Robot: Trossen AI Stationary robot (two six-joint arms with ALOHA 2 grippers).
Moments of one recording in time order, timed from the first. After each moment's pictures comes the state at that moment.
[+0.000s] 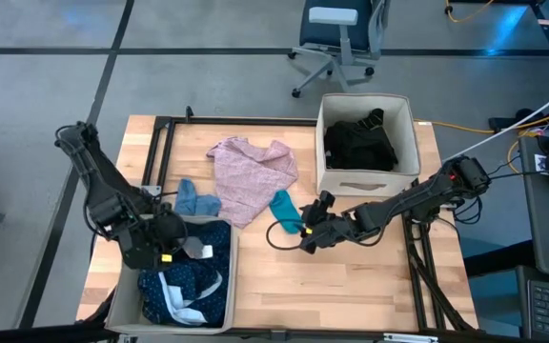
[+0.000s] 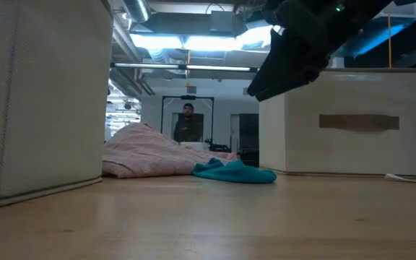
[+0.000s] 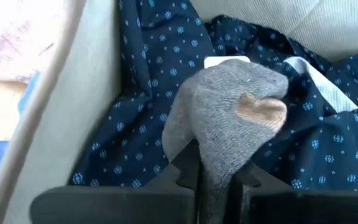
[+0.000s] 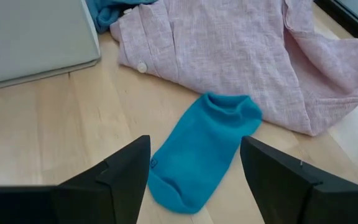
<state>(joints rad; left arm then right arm) -0.92 1.03 0.94 -1.06 -0.45 -1.06 0.36 1.59 0.97 -0.22 0.58 0.49</state>
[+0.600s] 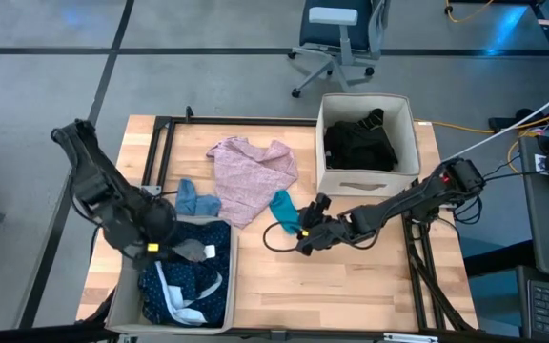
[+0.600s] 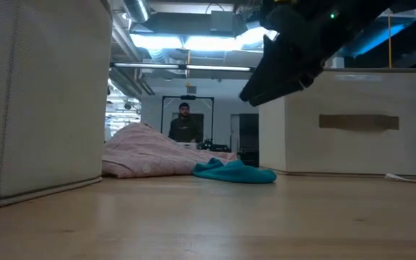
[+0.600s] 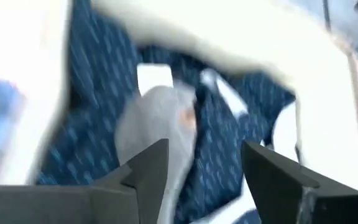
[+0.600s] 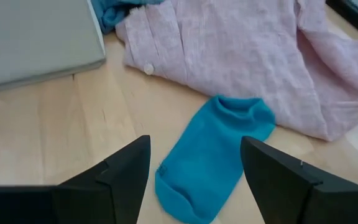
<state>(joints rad) -0.88 0.92 1.05 -1.02 -0.29 -1.00 0.36 1.64 0.97 -0.16 0.58 0.49</state>
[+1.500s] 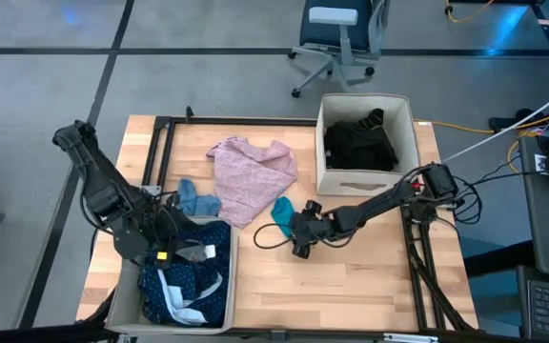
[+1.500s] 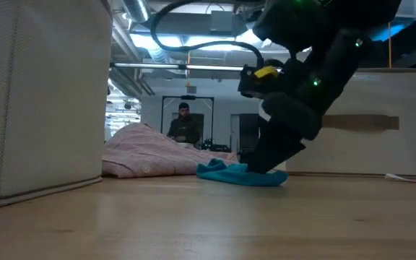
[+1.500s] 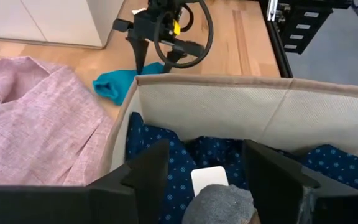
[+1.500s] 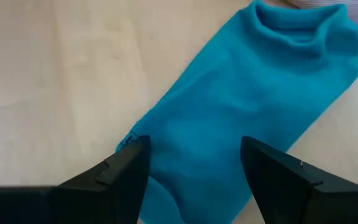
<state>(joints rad) -0.88 0.96 0.95 -0.80 -0.69 -0.70 0.27 1.86 0.97 -0.12 0.32 0.46</state>
